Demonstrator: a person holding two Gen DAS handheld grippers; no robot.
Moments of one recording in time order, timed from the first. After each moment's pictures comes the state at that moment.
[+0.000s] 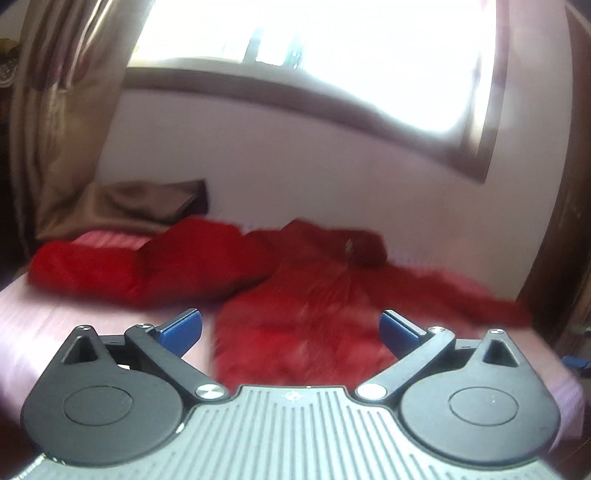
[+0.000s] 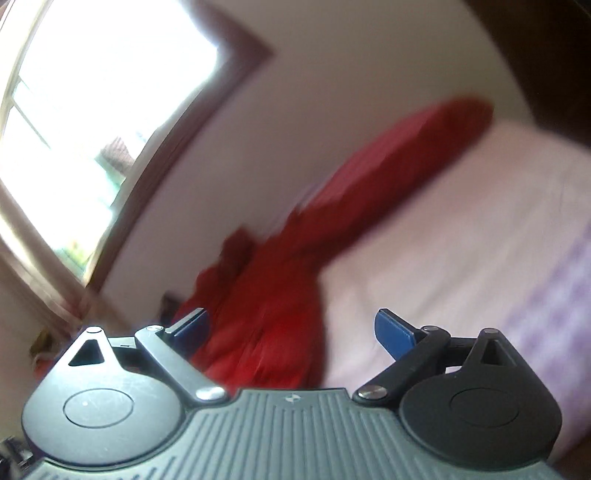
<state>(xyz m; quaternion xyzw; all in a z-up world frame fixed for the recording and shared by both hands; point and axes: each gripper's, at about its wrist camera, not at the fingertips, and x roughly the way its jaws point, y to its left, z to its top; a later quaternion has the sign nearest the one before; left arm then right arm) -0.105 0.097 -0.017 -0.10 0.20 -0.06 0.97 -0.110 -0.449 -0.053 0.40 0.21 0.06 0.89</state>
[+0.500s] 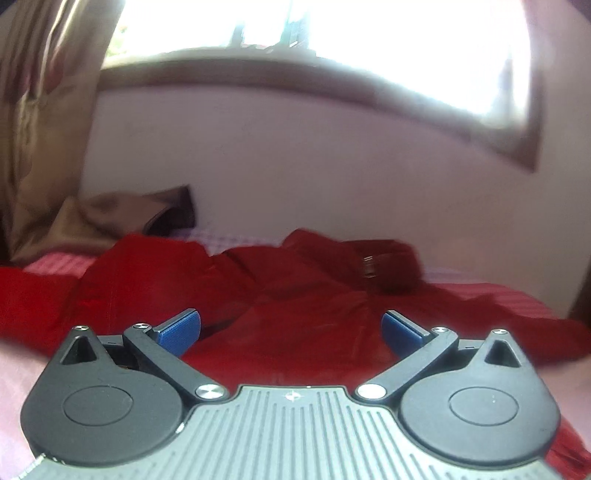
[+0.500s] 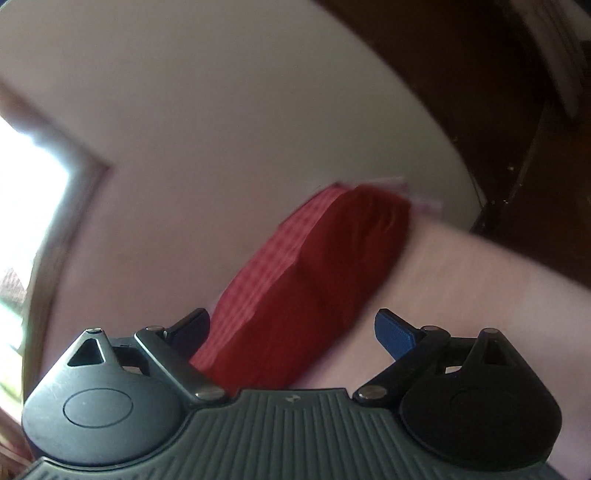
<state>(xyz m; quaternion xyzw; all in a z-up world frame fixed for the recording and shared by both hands) 0.042 0.019 -0.062 -0.07 0.20 0.02 0.98 0.049 -0.613 -0.102 0.49 0.17 -0.10 0.85</state>
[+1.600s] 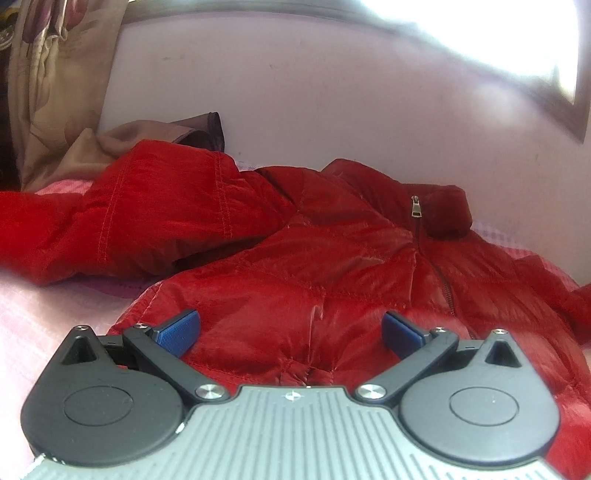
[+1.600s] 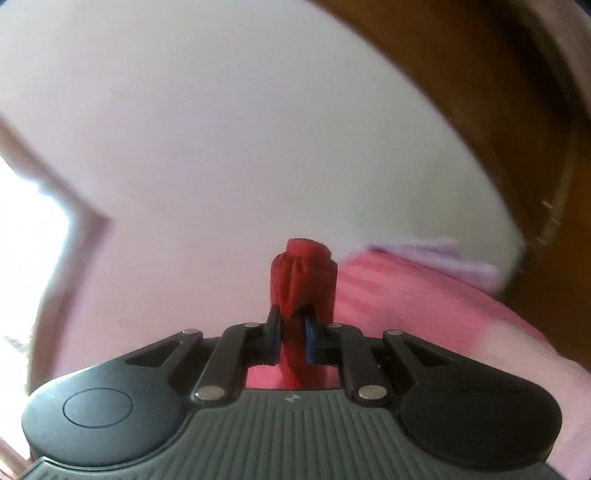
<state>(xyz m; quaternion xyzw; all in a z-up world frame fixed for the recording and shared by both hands) 0.062 0.037 -0.118 -0.10 0.27 0.05 0.96 0.121 -0.638 -0.078 0.47 0.09 -0.08 0.87</state>
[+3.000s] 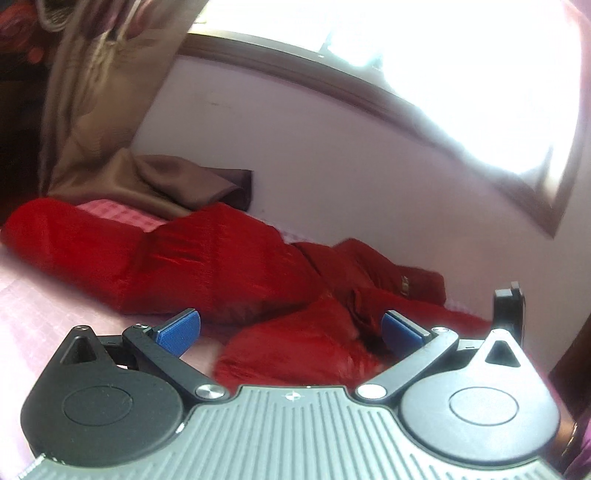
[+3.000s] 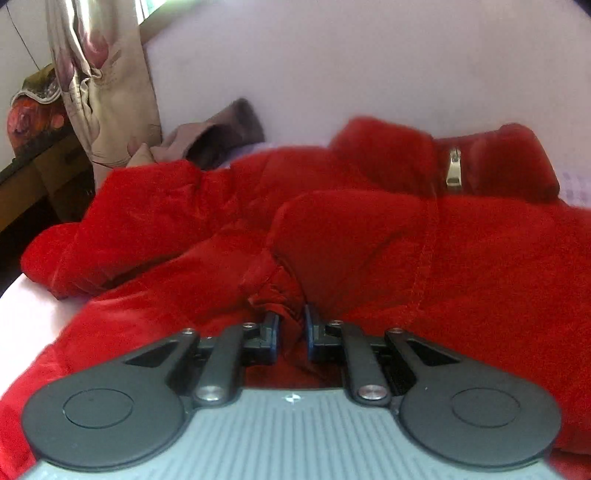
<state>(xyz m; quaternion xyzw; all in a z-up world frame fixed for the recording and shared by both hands) -0.019 0.133 -0.066 -0.19 0.19 0.03 0.96 0.227 -0.070 -0.098 0.03 0.33 0.25 0.91</state>
